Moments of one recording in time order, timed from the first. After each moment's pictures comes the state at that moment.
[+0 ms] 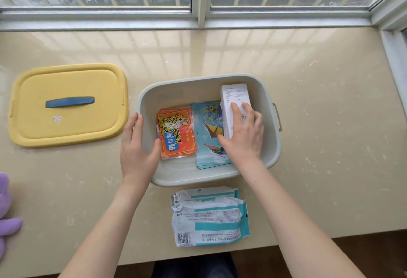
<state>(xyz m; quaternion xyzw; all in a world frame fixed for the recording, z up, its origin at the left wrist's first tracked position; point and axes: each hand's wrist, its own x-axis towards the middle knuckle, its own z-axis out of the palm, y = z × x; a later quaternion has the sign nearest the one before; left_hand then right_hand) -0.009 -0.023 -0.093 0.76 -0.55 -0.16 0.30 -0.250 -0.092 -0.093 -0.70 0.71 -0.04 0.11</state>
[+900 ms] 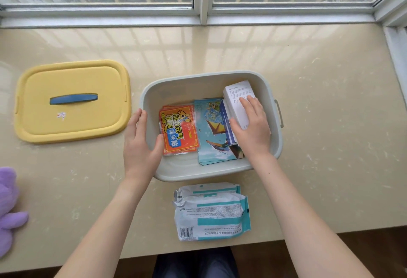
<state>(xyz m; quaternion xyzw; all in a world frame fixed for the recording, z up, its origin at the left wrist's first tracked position) -0.008 -0.023 -0.086 0.76 -0.56 -0.18 0.28 -0.269 -0.097 -0.092 -0.66 0.68 -0.21 0.23</state>
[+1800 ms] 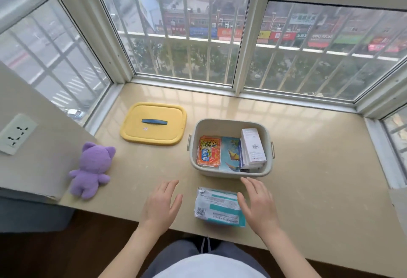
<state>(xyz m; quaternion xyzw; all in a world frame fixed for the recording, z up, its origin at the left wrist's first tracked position) -0.036 0.209 0.089 0.77 -0.59 -0.17 0.18 -0.307 0.112 0.067 -0.82 0.52 -0.15 0.18</state>
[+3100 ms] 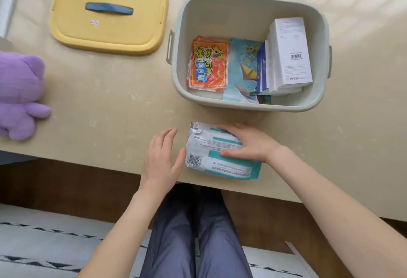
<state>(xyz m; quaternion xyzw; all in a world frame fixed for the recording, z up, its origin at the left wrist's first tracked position) -0.061 0.186 -0.107 0.80 -0.52 -0.27 0.15 -0.278 0.024 -0.135 -0.82 0.36 0.18 0.40</state>
